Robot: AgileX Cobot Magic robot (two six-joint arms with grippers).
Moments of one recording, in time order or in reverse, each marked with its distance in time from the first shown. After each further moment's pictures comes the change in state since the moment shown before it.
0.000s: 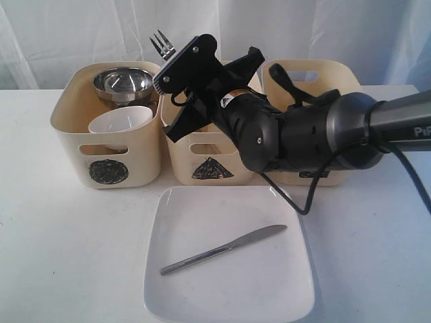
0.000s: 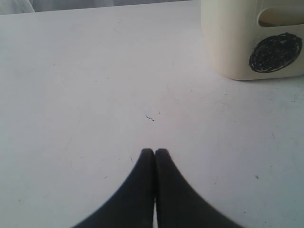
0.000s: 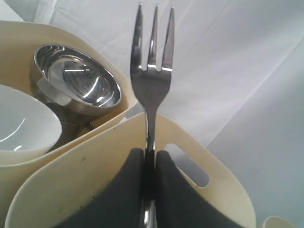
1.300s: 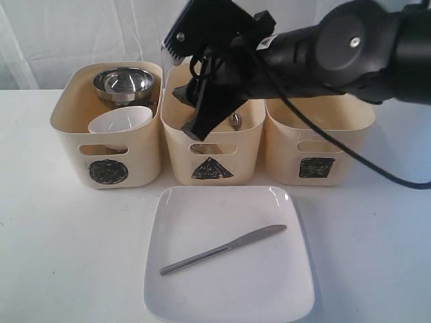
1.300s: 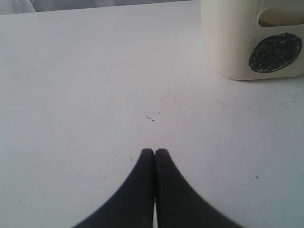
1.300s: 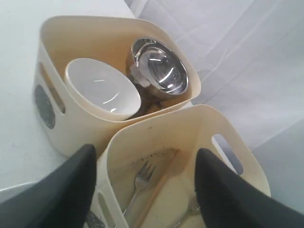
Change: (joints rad) left arm 0.000 0.000 0.000 0.000 0.000 0.000; right arm -0.062 -0.330 -0.033 0.076 0.722 -0.229
